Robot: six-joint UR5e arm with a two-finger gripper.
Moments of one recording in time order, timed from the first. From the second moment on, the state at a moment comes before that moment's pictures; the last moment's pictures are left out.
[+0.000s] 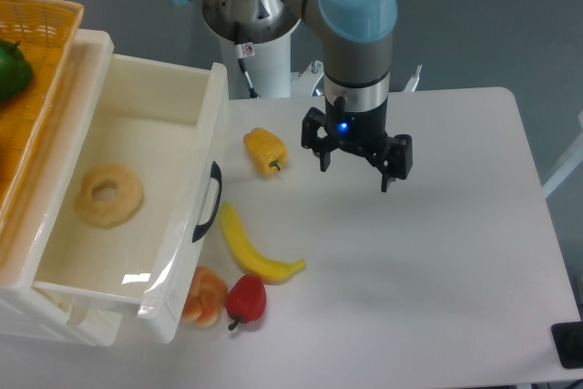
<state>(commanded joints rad) 2.55 -1.79 -1.54 -1.19 1.56 0.97</state>
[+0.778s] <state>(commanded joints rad) 2.54 -1.88 -1.54 -1.14 1.63 0.73</state>
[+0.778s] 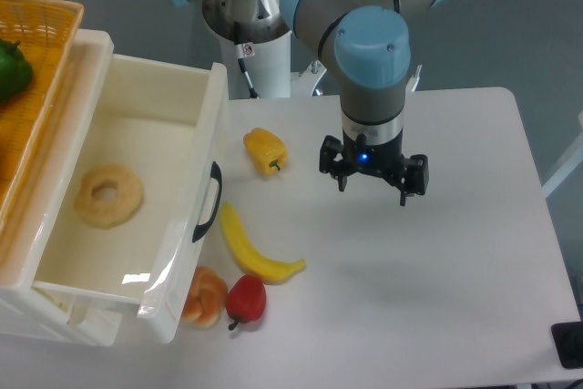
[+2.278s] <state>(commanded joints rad) 2.42 -2.00 -1.57 -1.15 1.42 0.54</state>
